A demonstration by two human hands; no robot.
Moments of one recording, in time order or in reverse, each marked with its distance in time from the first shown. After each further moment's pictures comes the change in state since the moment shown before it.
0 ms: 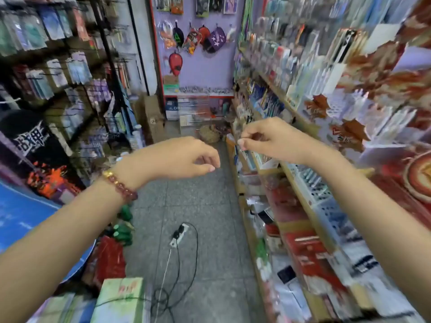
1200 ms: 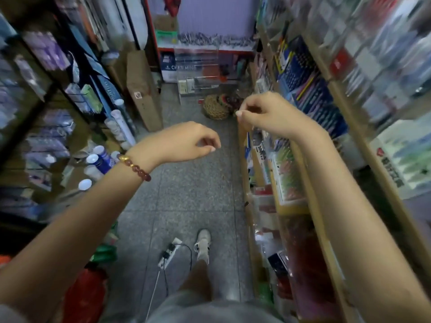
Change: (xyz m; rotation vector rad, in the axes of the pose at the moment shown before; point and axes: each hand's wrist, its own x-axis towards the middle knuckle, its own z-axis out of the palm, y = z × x) left_hand 0.429 -0.325 0.001 -0.201 -0.047 -0.131; right_hand 0.405 0.377 0.022 0.157 -0.098 0.138
